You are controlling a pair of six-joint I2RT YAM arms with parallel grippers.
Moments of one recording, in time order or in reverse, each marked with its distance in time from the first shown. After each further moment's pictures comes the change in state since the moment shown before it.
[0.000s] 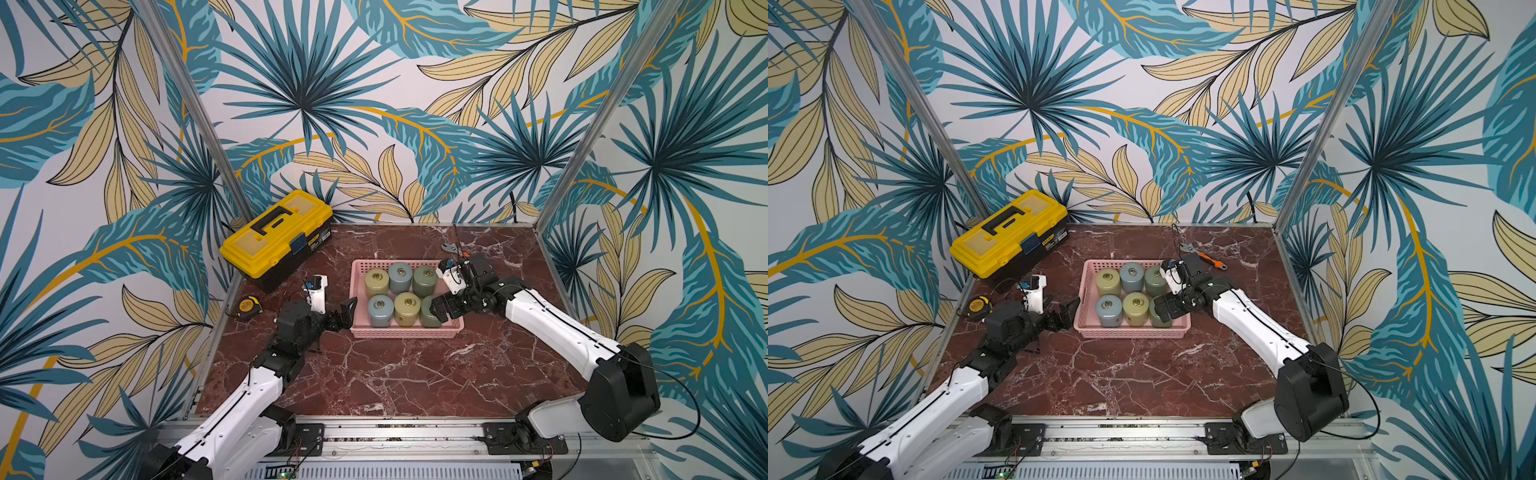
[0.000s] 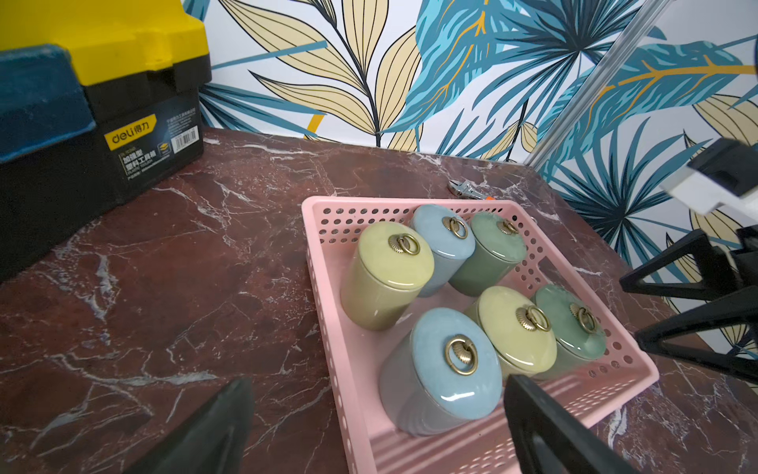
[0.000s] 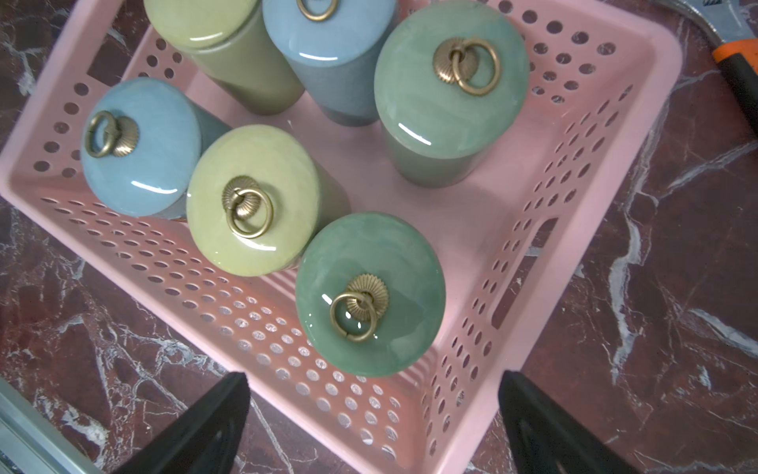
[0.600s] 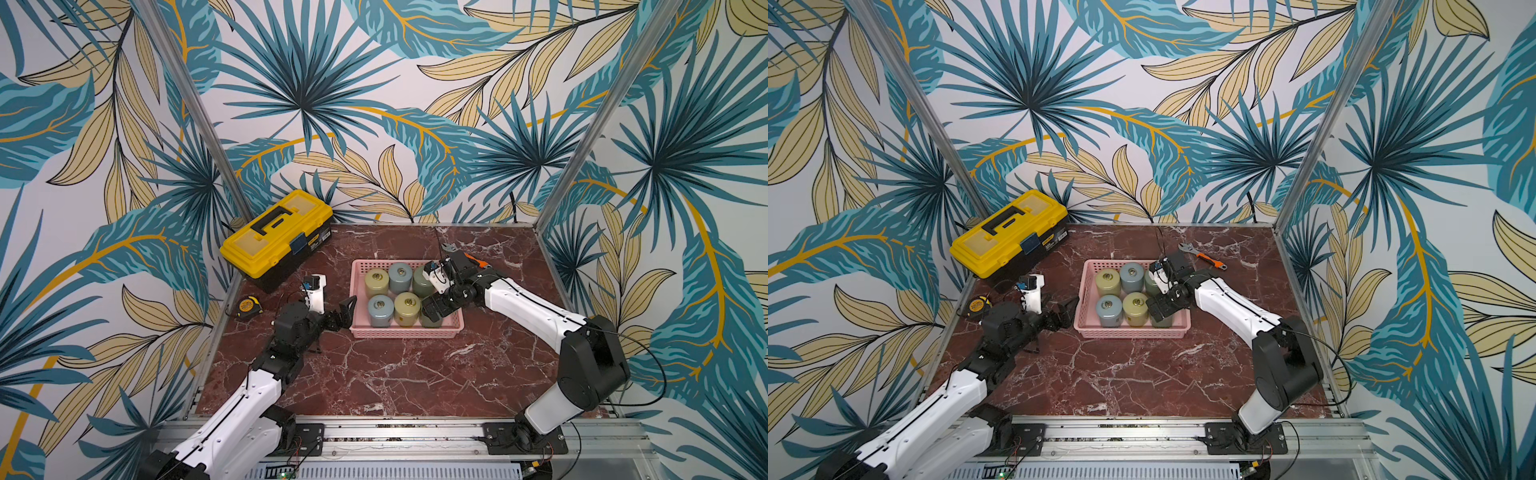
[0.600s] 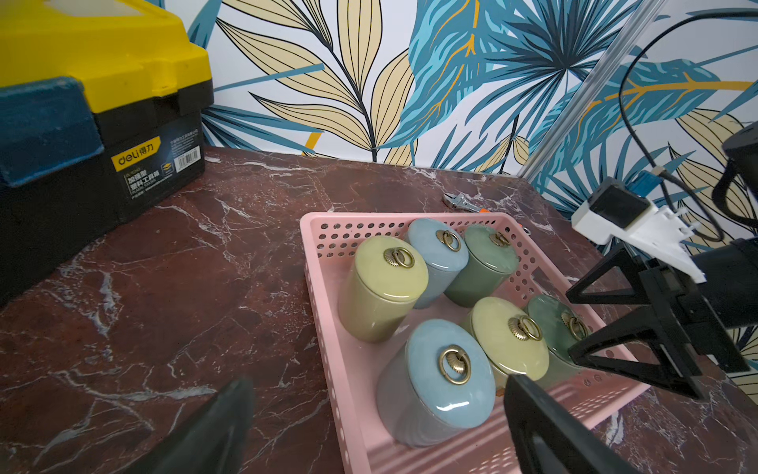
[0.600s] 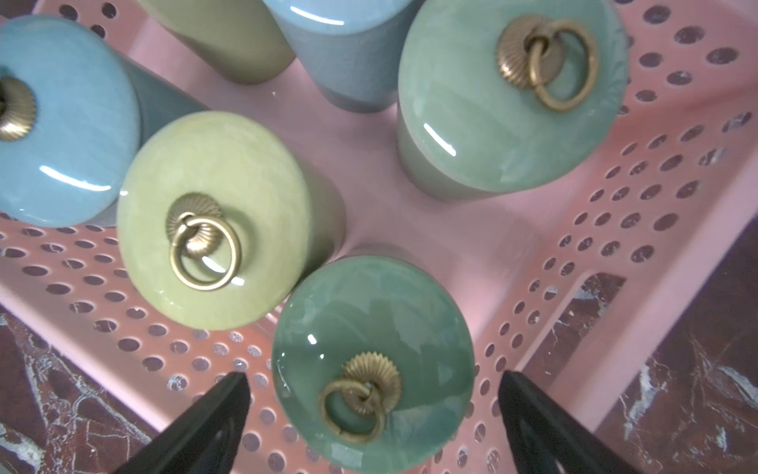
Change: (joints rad) left arm 0.000 -0.024 -0.009 0.021 -0.002 0.004; right arm 0.037 0.185 0.095 -0.005 0.043 -0.061
